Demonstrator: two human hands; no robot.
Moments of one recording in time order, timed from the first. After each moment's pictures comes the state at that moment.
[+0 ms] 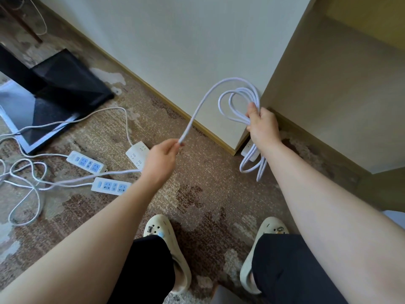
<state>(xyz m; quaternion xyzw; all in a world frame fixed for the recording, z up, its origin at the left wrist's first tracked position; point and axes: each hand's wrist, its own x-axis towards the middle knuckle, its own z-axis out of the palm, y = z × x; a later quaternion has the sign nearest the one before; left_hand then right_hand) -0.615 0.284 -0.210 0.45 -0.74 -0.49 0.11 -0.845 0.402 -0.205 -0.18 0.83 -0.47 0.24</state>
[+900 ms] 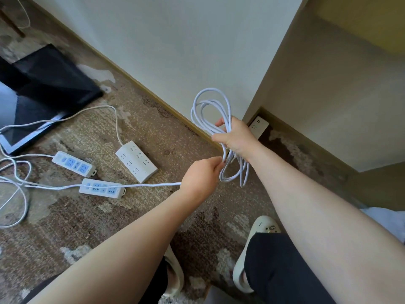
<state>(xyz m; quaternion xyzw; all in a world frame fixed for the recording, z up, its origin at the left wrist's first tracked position) -0.668 0.361 -0.218 0.31 -0.85 -0.42 -0.02 -0.820 0.396 -0.205 -0.25 0.79 -0.40 0.38</state>
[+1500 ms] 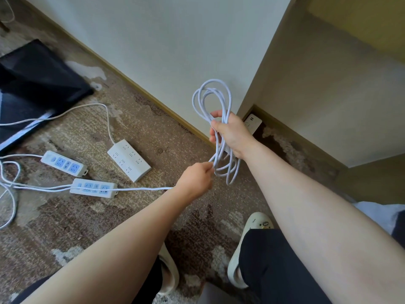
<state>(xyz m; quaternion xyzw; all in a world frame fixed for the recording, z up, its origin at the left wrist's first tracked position) -0.669 0.361 -0.234 0.33 -0.80 -0.49 -0.13 -0.820 0.394 -0.201 -0.19 0.72 -0.52 0.41</state>
